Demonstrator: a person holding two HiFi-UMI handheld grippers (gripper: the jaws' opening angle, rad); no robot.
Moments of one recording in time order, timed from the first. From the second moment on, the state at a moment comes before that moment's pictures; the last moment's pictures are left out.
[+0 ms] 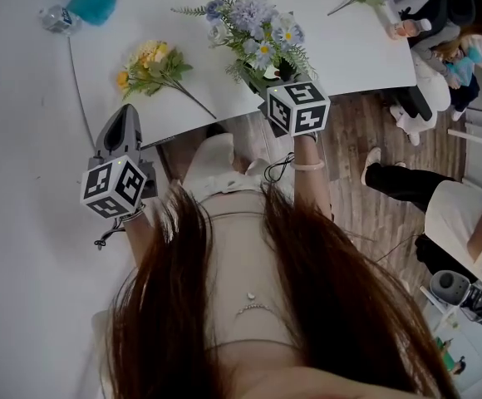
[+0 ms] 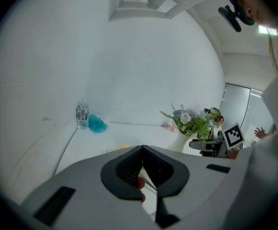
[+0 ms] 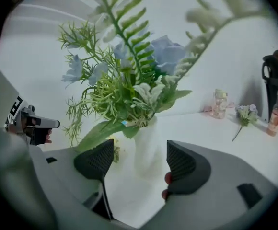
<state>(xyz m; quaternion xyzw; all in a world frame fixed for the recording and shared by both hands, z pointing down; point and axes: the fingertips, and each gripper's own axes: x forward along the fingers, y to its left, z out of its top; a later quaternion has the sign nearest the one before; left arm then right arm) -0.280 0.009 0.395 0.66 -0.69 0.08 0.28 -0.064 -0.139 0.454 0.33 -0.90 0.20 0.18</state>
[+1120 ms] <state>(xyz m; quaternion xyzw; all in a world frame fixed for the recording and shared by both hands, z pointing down) -0.178 0.057 0.366 0.68 -0.69 0.06 0.25 0.017 -0.081 0.425 0.32 -0.91 0.18 0.18</state>
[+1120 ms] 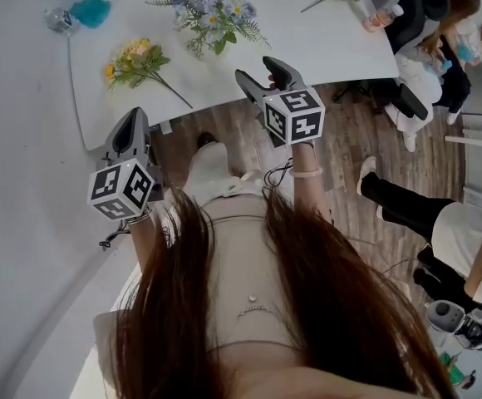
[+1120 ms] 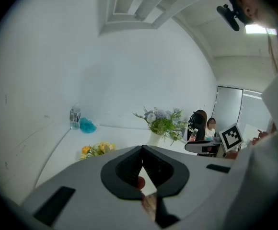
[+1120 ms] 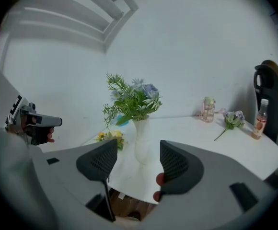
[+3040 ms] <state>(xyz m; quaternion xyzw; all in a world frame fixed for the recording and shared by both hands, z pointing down) -0.010 0.156 0.342 0.70 -0.68 0.05 0.21 0.152 0.041 0.342 0.33 -0.94 0.11 0.06</state>
